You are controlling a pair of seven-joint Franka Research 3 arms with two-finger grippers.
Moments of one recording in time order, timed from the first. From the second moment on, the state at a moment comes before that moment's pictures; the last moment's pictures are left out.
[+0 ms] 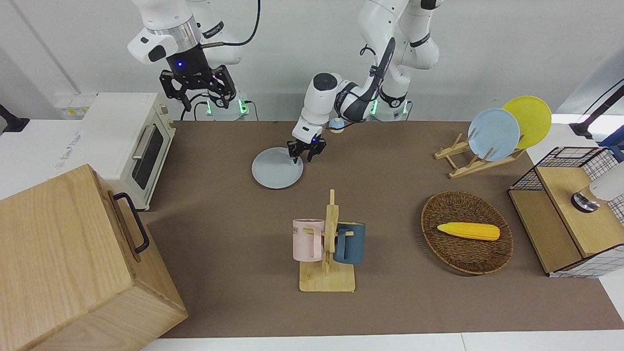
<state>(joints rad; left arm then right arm) -0.49 0.17 -0.33 -2.25 -0.09 2.59 -0.97 -0.21 -0.06 0.37 -1.54 0.10 1.52 0.18</state>
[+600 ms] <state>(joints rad) -0.33 0.13 -0.31 -2.18 -0.03 2.33 -0.66 -0.21 -0.06 0.37 -1.54 0.10 1.52 0.18</state>
